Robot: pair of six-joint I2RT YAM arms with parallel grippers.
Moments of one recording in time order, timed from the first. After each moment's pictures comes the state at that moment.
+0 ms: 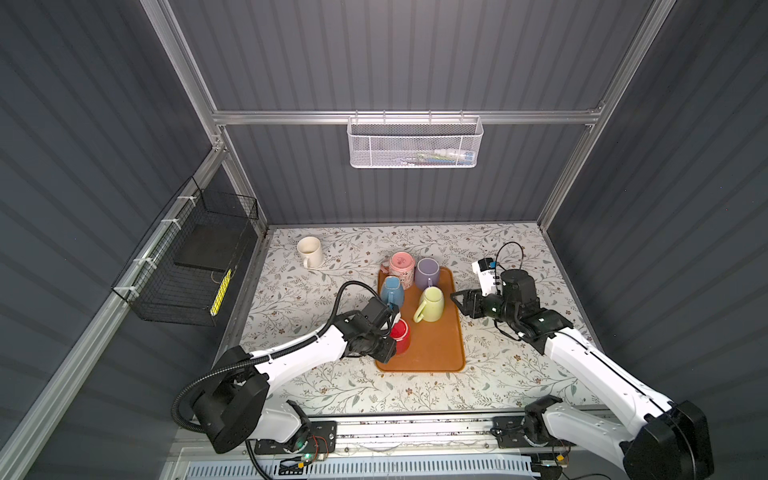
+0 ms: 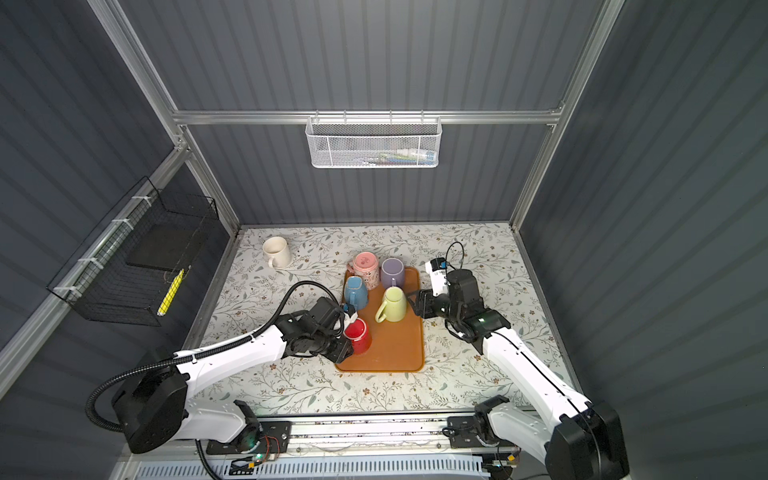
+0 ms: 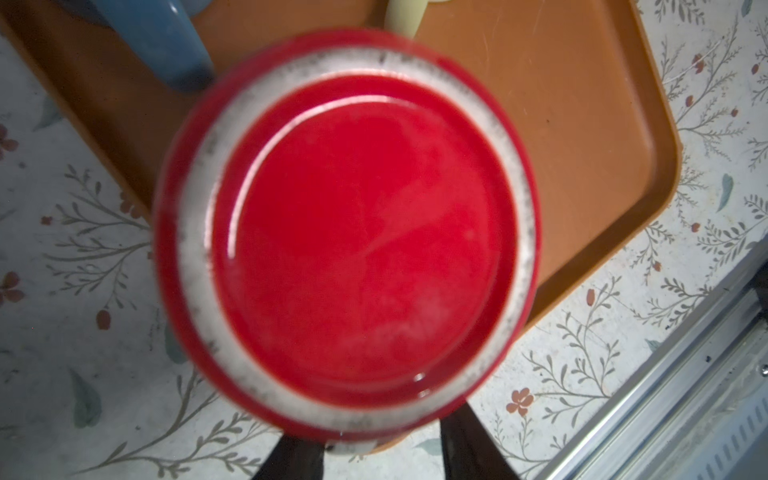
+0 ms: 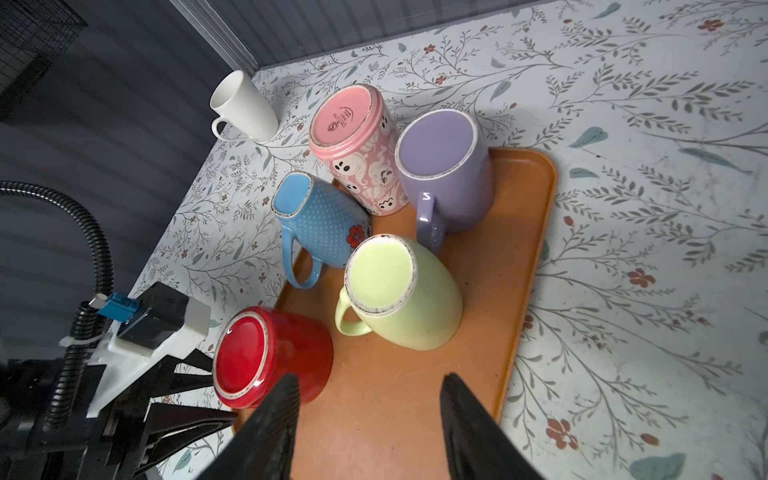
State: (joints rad) left arm -0.84 1.39 0.80 -0.53 0.15 -0.27; right arm 0.38 1.08 0.73 -0.23 -0.31 0.33
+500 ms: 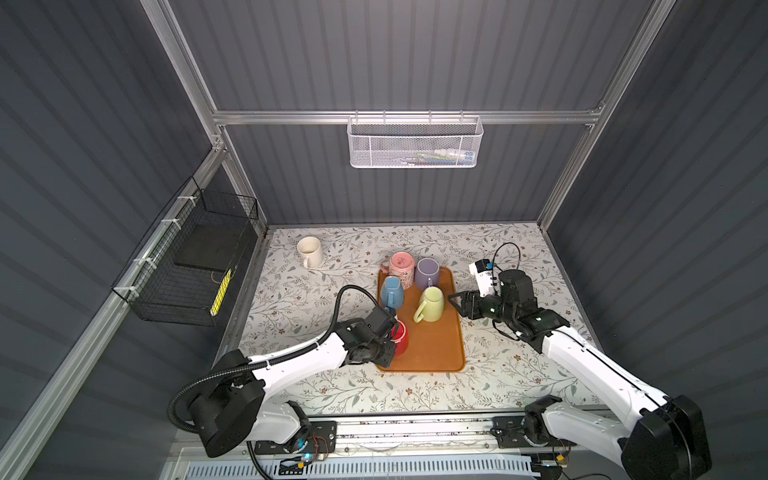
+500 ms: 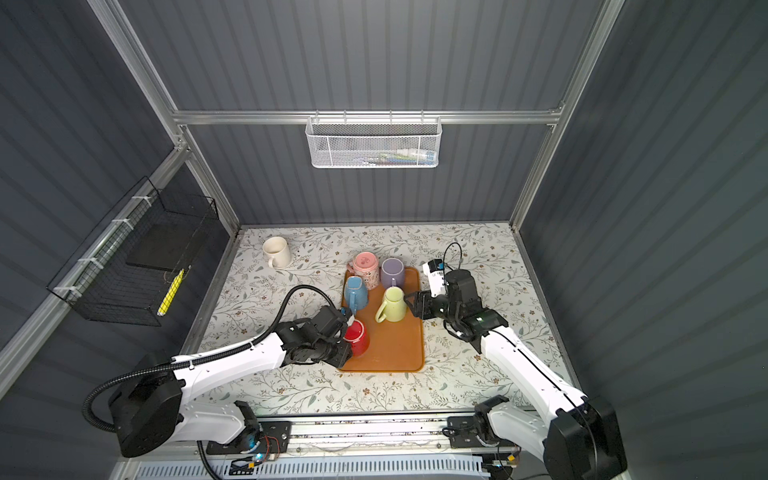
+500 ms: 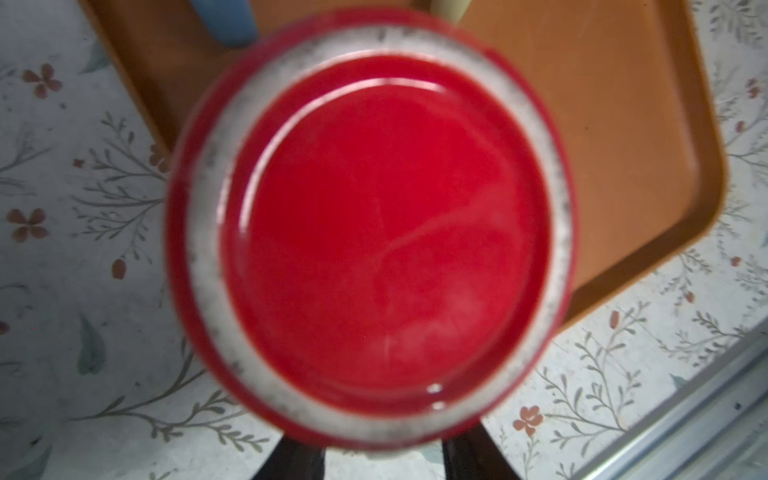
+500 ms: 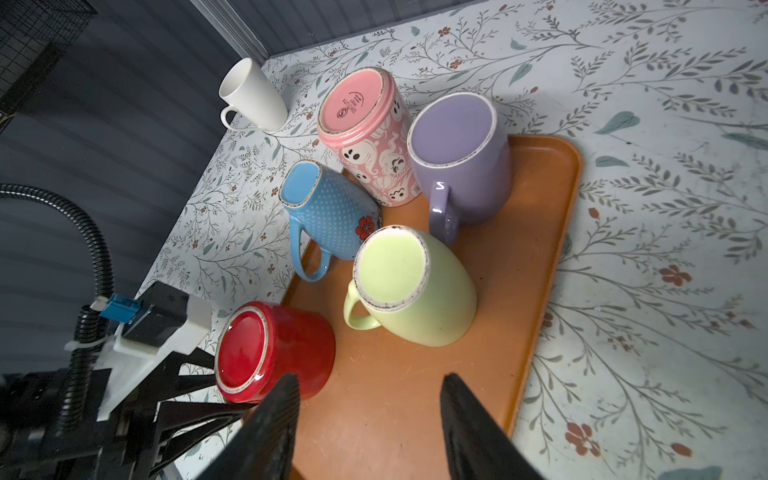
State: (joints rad) left arm -0.89 1.38 0.78 -0.54 -0.01 -0.41; right arm 0.38 1.10 0.73 -0.21 -0.36 0.33
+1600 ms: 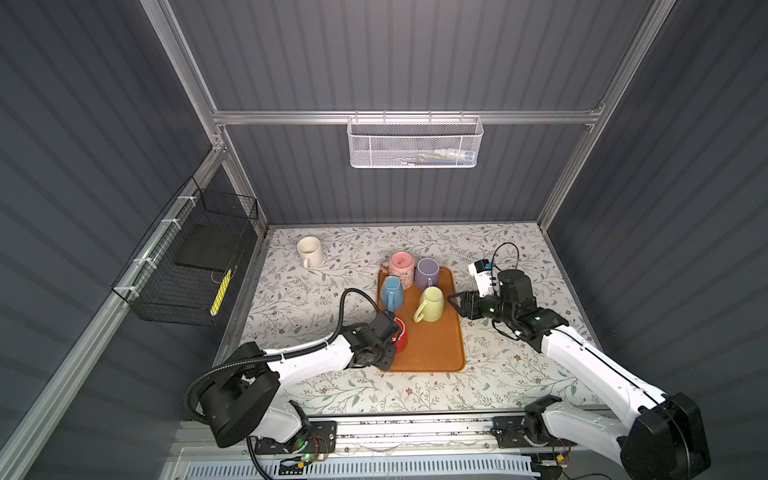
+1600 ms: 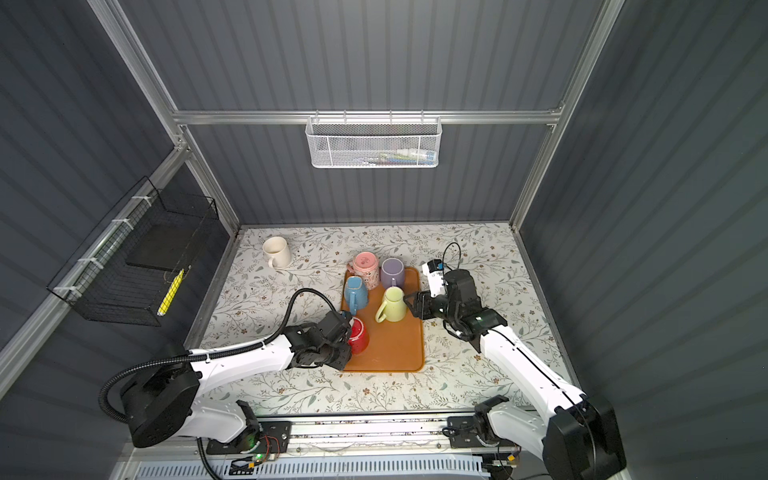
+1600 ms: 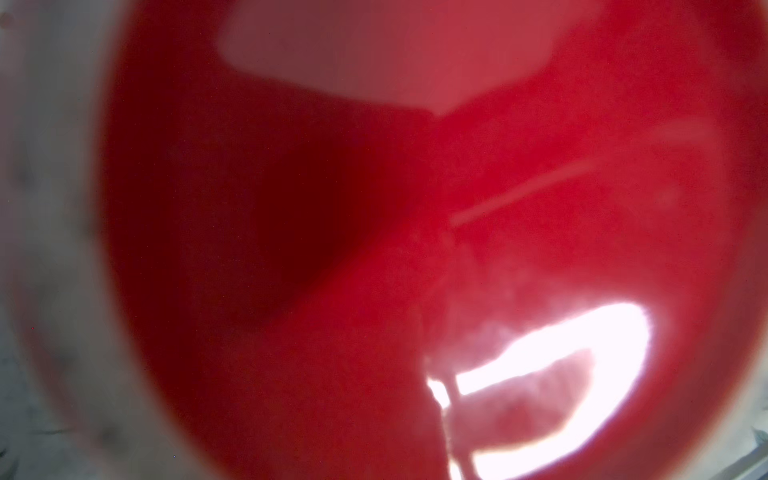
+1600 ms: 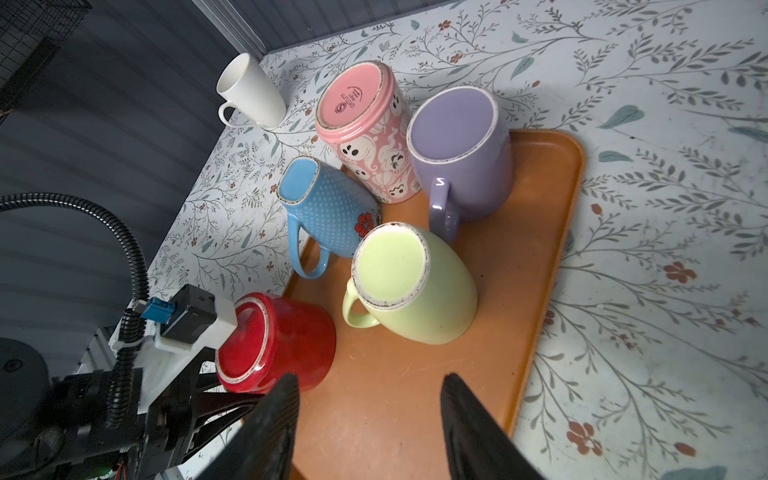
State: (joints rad) left arm -0.92 1.43 0.72 -0.45 -0.04 -0.45; right arm 0.38 1.11 0.73 -0.22 -0.36 0.33
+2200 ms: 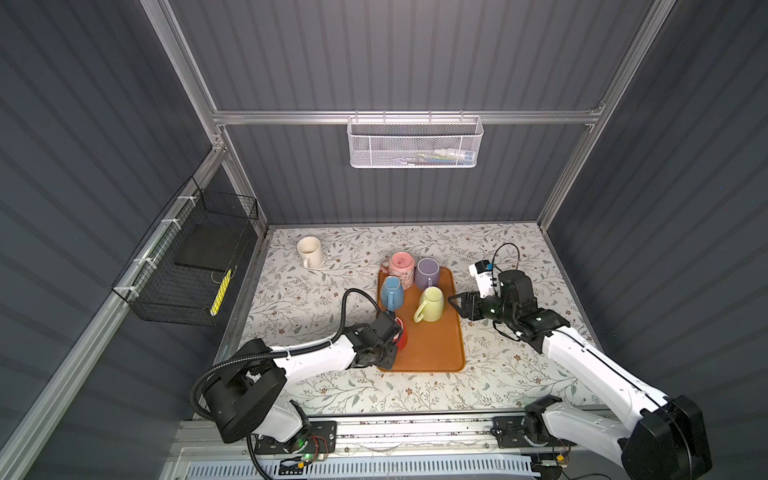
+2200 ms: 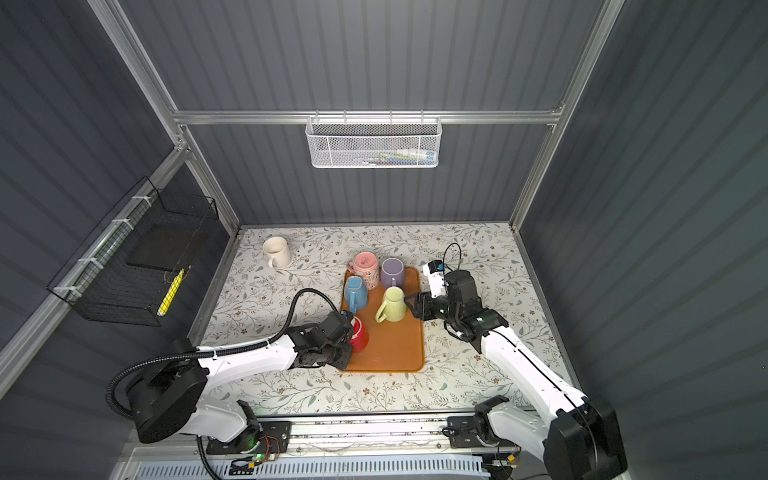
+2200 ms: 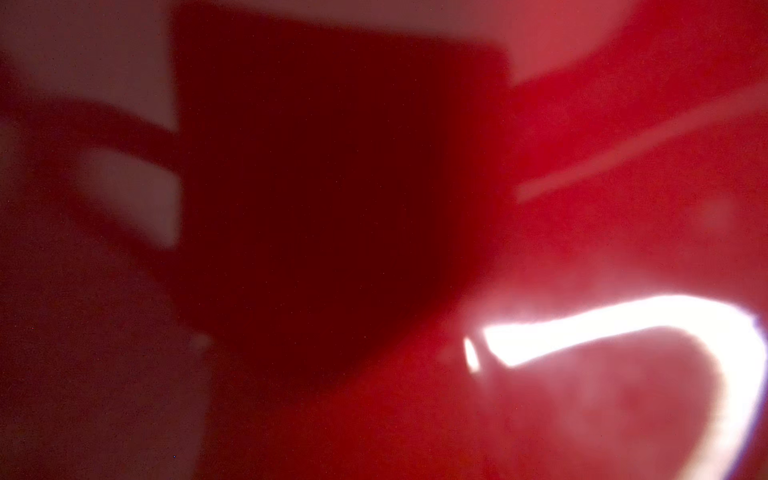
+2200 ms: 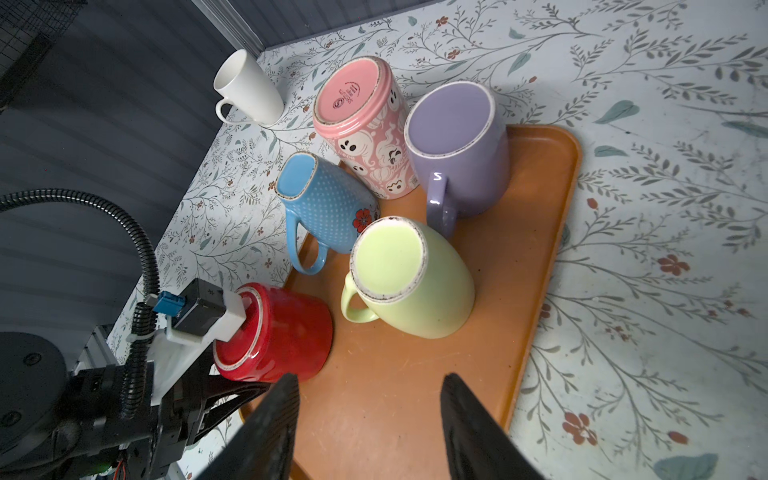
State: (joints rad) left arm -0.92 1.46 0.72 -0.40 -0.05 -0.47; right arm 0.38 1.09 0.73 -0.24 -0.35 0.33
